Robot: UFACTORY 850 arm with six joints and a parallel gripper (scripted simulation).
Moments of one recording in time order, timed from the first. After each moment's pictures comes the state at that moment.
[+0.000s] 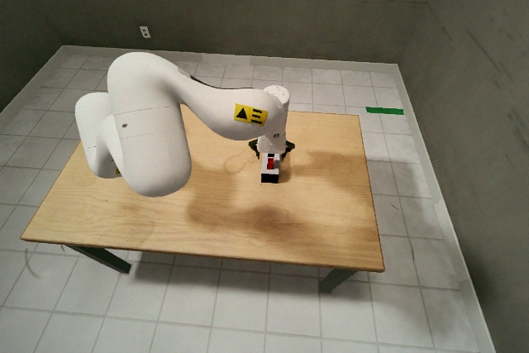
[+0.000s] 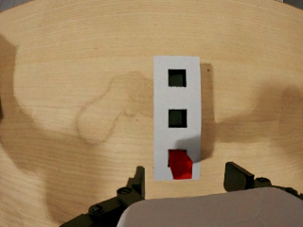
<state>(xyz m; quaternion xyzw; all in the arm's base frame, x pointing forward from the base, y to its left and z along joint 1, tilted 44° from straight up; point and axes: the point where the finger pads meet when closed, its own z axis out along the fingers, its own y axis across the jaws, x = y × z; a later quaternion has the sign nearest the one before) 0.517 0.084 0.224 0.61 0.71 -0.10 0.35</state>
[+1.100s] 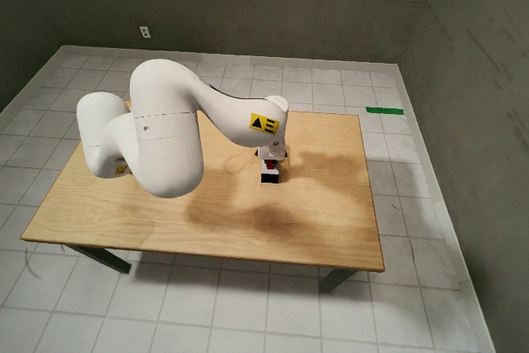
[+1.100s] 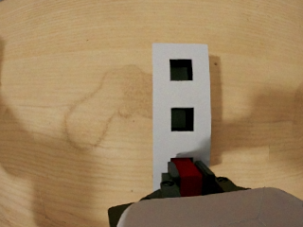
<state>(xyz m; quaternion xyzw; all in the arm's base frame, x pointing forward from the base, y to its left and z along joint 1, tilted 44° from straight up) 0.534 0.061 0.195 0.61 0.71 -0.09 0.35</state>
